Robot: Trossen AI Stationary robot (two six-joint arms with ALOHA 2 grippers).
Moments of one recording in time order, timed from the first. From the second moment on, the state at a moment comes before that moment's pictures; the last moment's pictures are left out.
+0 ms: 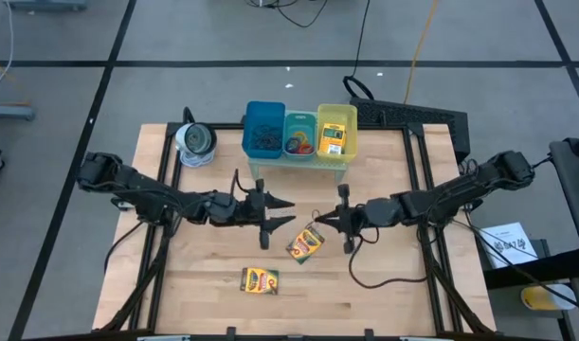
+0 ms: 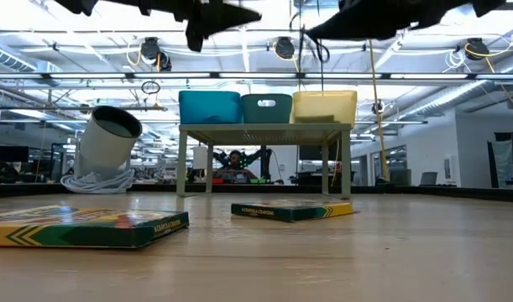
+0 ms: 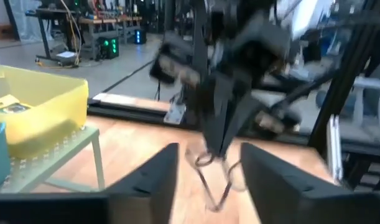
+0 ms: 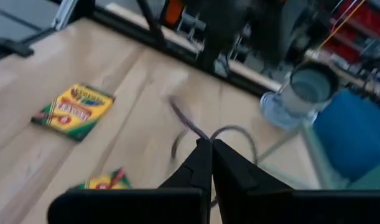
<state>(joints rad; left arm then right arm) -0.23 1.44 0.78 0.60 -0.32 -0.13 0.29 1.24 0.69 0.24 0.29 -0.32</state>
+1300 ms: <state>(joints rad) -0.16 1.75 0.92 0.85 -0.13 0.05 0.22 1.25 0.69 0.40 0.15 -0.39</state>
